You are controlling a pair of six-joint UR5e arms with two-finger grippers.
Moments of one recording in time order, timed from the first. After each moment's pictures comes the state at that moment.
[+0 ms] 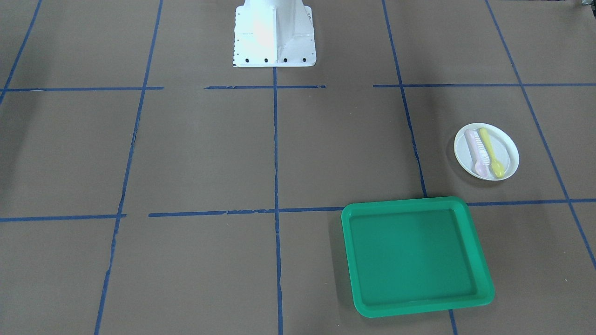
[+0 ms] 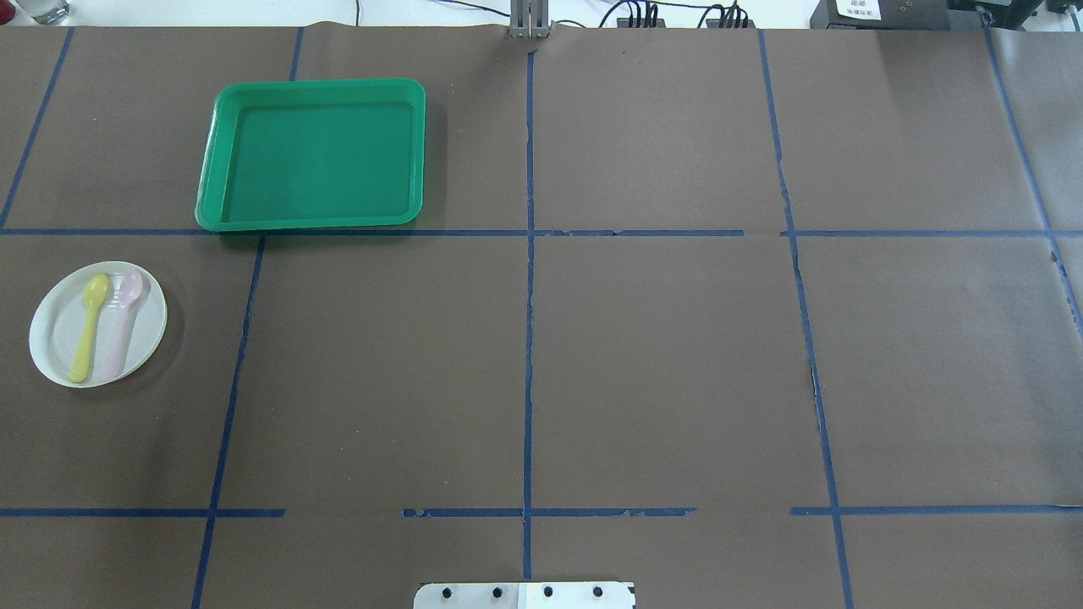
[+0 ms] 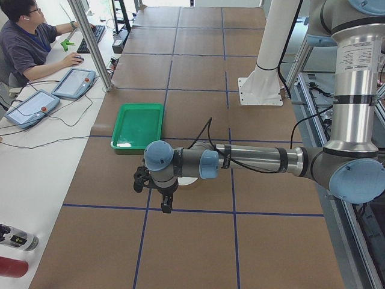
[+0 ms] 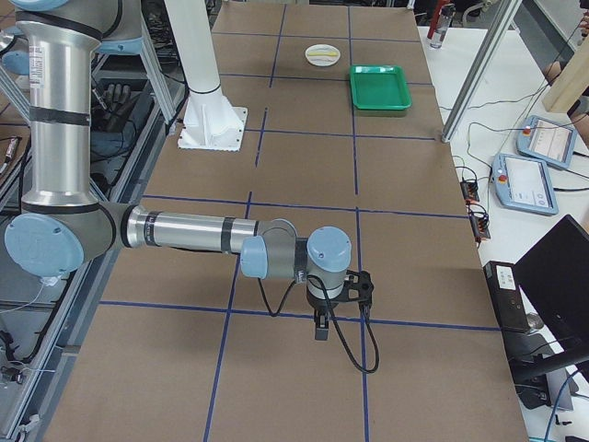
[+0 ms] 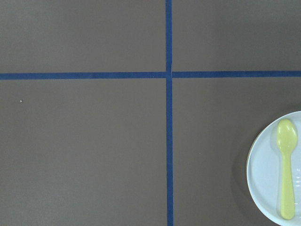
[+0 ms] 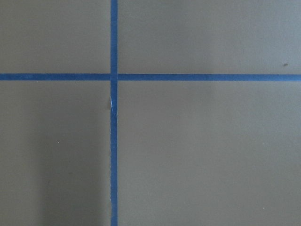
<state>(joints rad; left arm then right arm) -1.56 -1.55 -1.65 -1.56 -2.39 0.01 1.58 -1.65 1.61 -1.51 2.28 0.03</state>
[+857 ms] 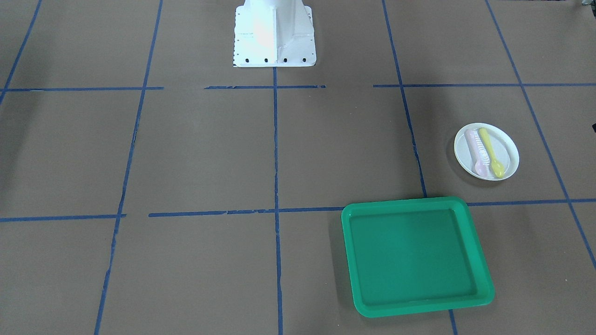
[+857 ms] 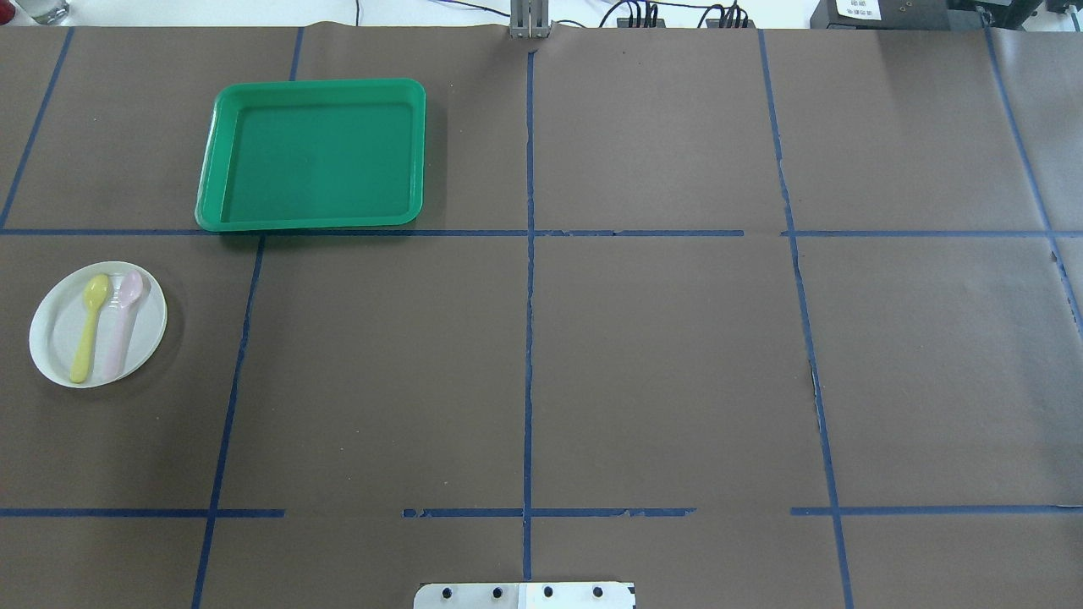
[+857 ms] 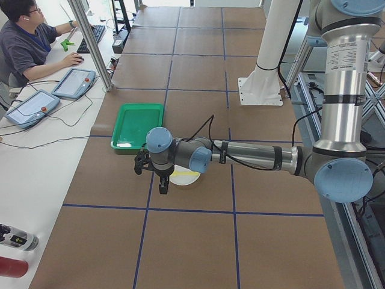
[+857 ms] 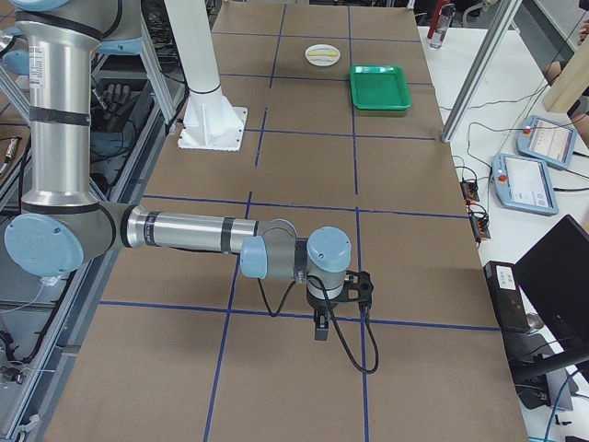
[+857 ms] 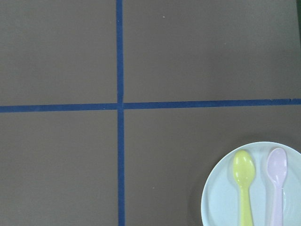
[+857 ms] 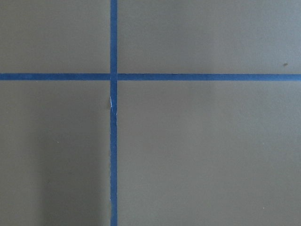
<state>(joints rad) -1.34 -1.54 -1.64 -1.83 -2.38 -0.35 1.58 -1.65 1.61 -1.51 2.28 0.03</state>
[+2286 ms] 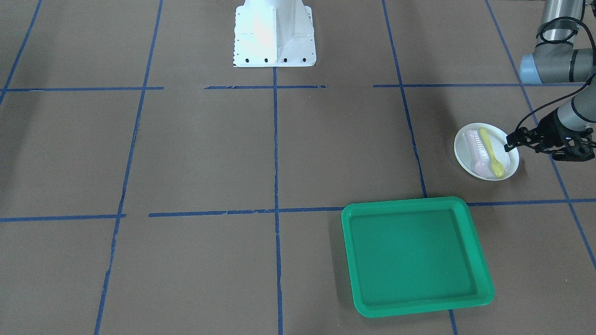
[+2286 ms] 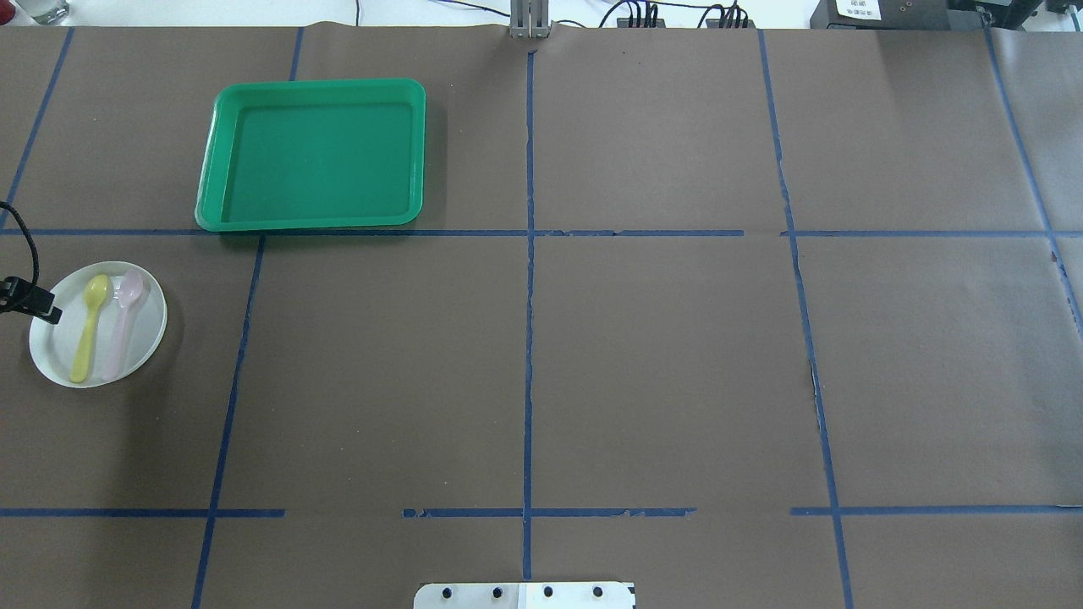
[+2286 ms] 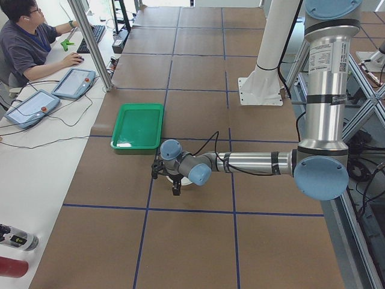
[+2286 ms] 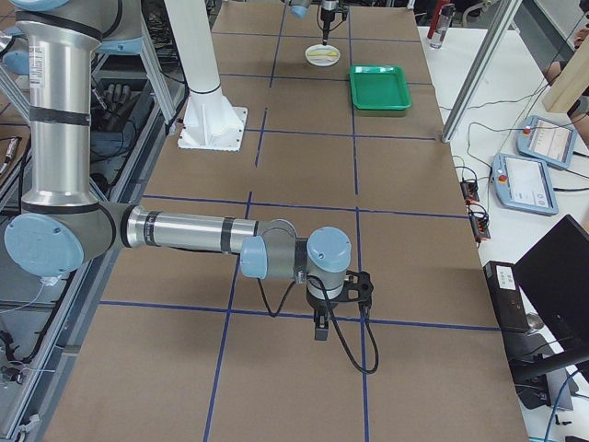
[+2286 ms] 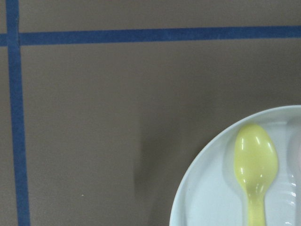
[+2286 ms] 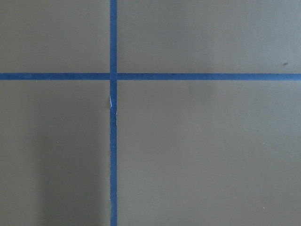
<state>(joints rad) -1.09 -1.55 -1.45 -2.15 -2.30 -0.57 1.58 -1.65 1.61 -1.51 2.28 0.03</state>
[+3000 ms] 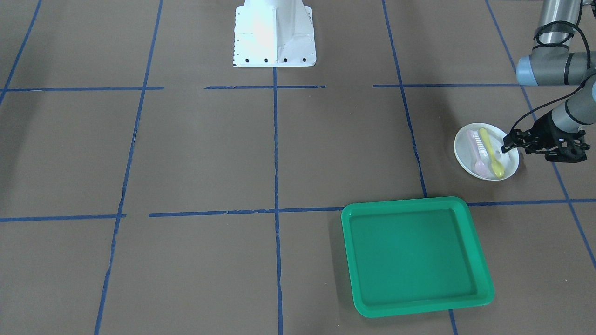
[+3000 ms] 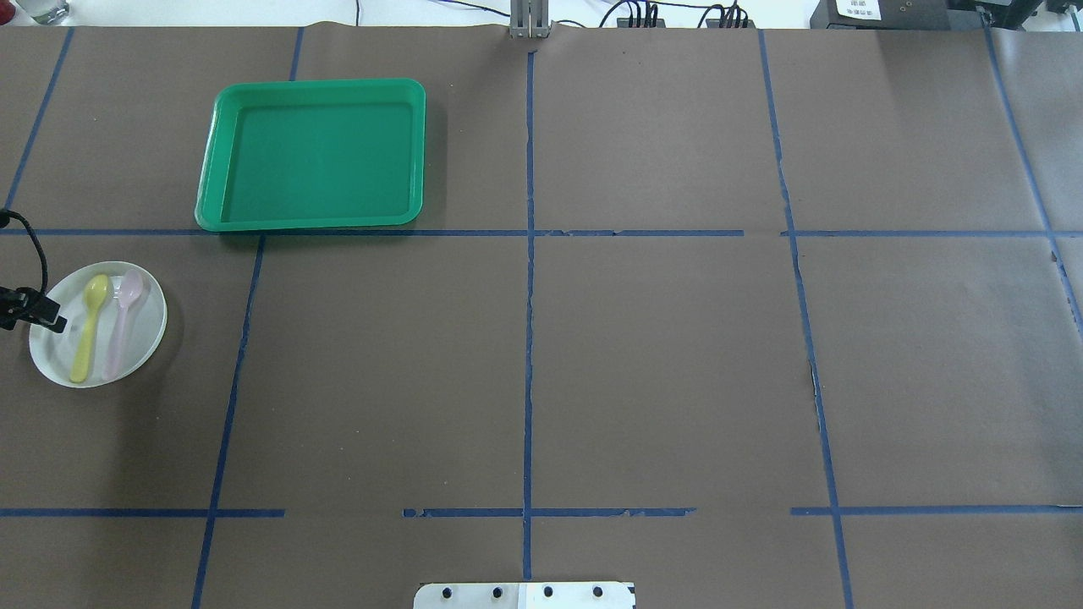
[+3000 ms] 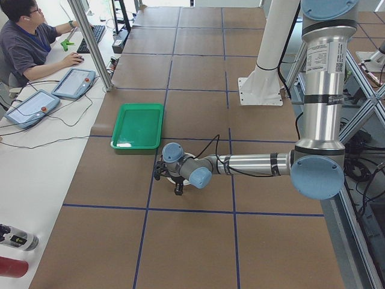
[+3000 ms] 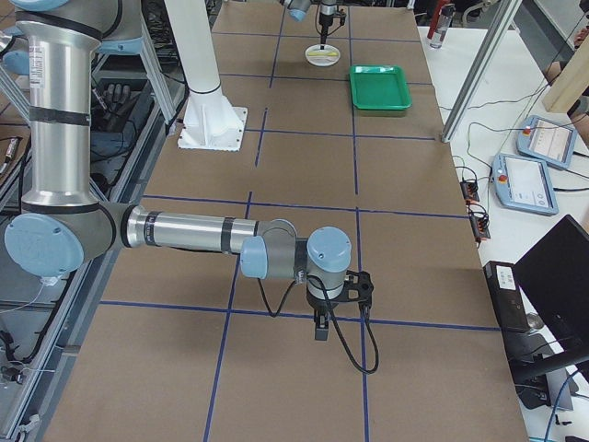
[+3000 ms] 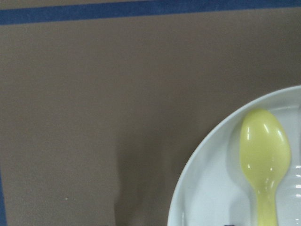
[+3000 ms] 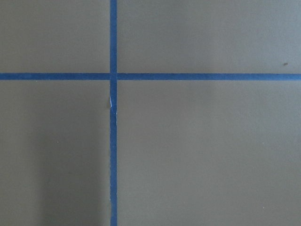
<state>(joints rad) -1.07 -1.55 -1.43 -2.17 -2.30 -0.57 1.58 -1.65 1.61 -1.51 2.28 0.03</state>
